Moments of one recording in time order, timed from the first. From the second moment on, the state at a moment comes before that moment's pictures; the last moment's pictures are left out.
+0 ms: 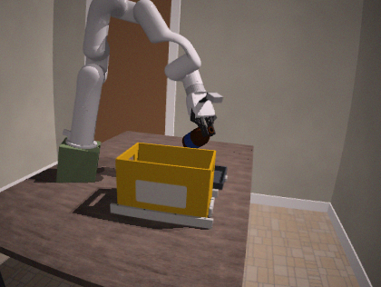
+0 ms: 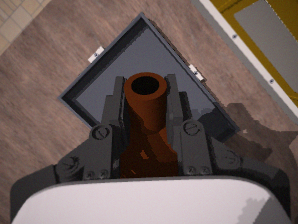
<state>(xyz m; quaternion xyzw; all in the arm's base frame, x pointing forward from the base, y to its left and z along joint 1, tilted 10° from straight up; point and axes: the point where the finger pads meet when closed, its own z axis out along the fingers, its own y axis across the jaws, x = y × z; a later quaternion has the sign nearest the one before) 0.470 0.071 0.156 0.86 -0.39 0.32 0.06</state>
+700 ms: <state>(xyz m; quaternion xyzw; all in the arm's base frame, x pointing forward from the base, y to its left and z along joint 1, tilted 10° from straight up) 0.471 0.071 0.157 0.84 -0.38 0.37 0.08</state>
